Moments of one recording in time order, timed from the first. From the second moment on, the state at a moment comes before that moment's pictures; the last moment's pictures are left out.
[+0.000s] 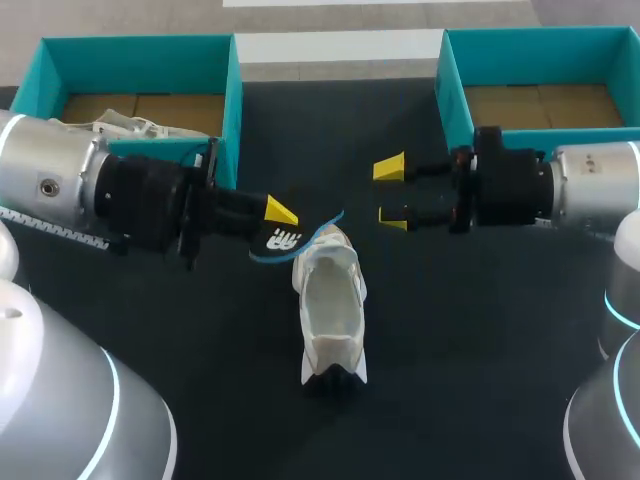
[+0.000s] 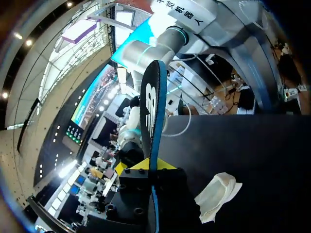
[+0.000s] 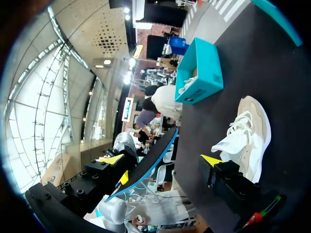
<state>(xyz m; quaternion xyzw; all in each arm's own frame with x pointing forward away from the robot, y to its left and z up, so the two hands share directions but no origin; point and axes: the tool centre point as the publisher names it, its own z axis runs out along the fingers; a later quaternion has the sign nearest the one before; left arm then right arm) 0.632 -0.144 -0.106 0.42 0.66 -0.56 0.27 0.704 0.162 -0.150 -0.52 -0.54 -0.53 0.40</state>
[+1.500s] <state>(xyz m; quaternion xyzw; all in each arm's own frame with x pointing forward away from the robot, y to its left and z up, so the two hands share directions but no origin) 0.661 -0.174 -0.164 0.57 0.52 -0.45 0.45 0.693 0.189 -0.140 -0.52 -0.52 -0.50 0.47</state>
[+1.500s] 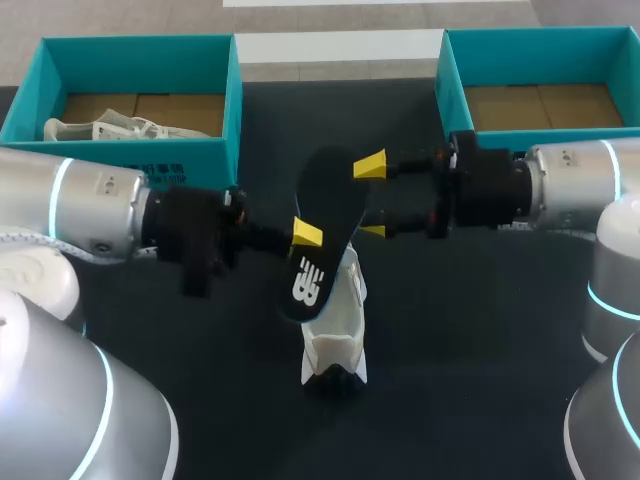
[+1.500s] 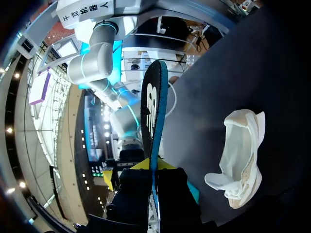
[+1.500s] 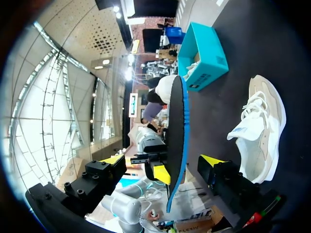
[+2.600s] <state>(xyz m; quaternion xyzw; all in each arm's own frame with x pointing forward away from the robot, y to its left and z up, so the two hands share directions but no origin) 0.656 -0.196 -0.157 0.53 0.49 -0.47 0.51 0.705 0.193 -0.163 -0.53 -0.50 -0.49 0.48</state>
